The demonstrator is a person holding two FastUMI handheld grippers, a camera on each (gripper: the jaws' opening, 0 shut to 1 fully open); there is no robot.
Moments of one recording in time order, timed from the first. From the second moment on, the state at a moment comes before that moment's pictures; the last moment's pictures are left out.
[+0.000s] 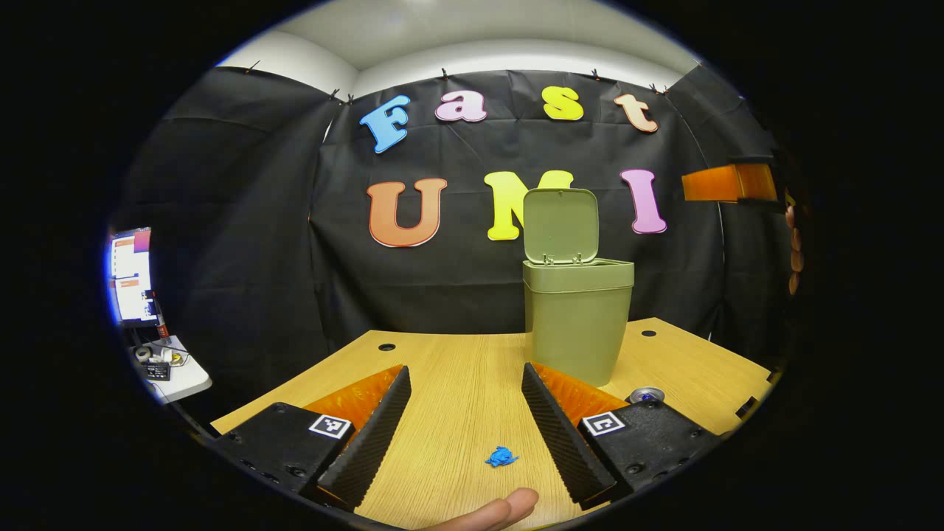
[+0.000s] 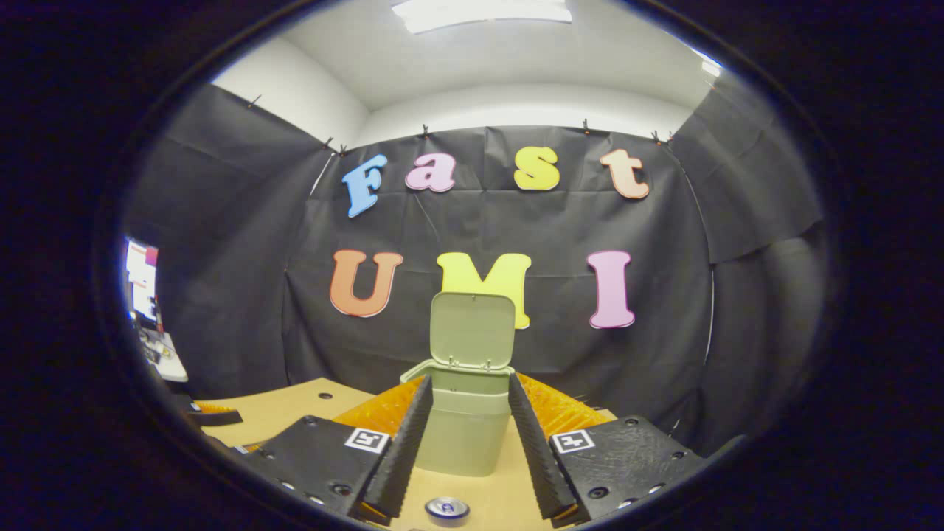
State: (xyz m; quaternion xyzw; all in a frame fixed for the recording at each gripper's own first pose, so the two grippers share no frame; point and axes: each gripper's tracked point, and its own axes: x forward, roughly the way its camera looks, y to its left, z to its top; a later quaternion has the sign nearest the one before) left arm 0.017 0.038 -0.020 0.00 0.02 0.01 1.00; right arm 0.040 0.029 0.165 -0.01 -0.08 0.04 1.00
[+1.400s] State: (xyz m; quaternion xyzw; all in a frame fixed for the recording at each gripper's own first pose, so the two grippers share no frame) left arm 0.042 -0.018 -0.131 -0.05 0.20 -0.05 0.98; right arm -0.013 -0.019 0.038 0.00 -0.05 0.06 1.00
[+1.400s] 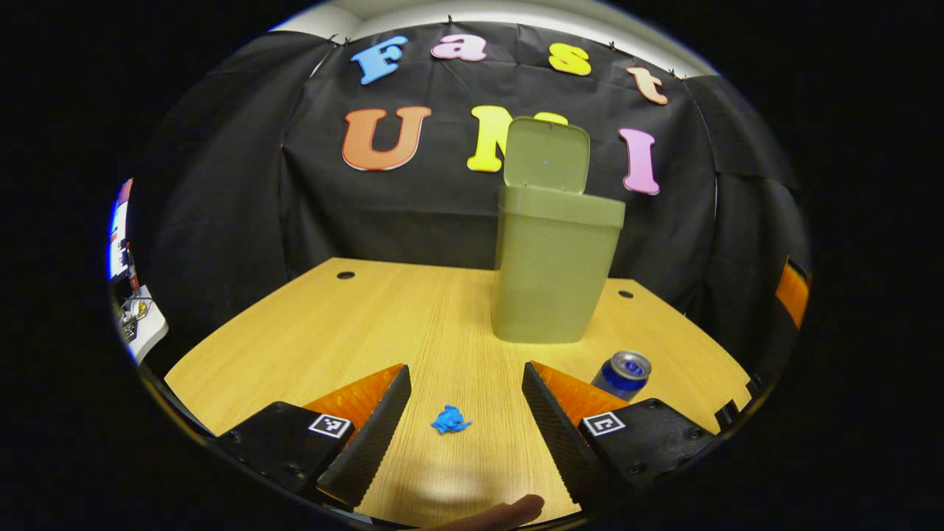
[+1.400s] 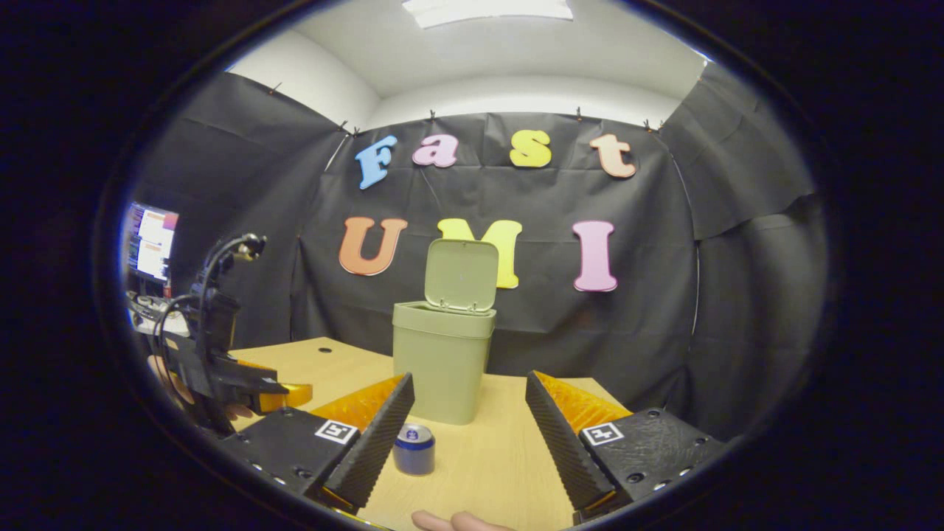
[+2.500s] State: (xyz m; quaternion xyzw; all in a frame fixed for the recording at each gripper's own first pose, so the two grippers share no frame) left arm 0.073 -0.018 -0.236 -0.06 0.33 -0.07 0.94; right arm 0.012 -0.019 -0.001 0.02 0.02 0.04 1.00
